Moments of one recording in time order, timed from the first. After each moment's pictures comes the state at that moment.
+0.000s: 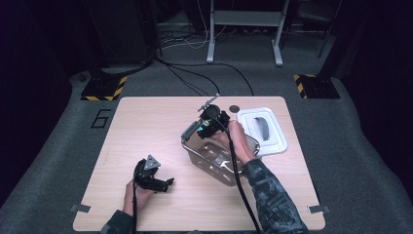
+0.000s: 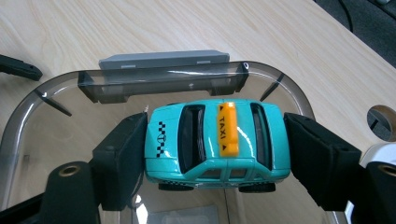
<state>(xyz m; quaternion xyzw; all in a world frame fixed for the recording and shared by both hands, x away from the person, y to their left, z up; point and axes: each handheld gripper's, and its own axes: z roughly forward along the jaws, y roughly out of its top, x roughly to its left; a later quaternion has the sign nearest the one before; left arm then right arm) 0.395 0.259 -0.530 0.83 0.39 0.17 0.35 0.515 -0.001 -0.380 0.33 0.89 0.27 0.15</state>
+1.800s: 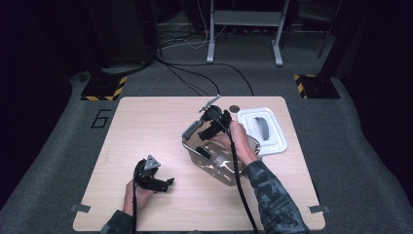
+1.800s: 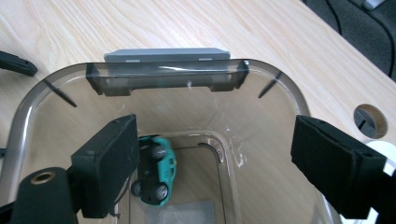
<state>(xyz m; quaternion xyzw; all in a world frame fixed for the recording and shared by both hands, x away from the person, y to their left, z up) 0.395 0.259 -0.530 0.83 0.39 0.17 0.35 0.508 -0.006 -0.376 0.32 0.89 0.27 0.17</state>
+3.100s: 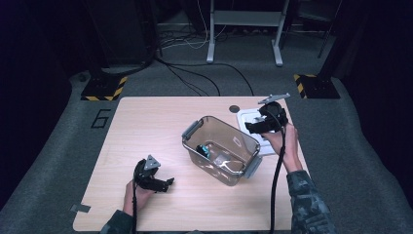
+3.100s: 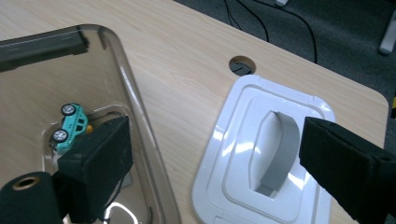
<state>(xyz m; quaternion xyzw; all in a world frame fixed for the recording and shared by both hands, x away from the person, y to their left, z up) 0.395 0.259 -0.530 0.83 0.39 0.17 0.35 0.485 -0.159 -0.347 0.45 0.80 0.33 0.22</state>
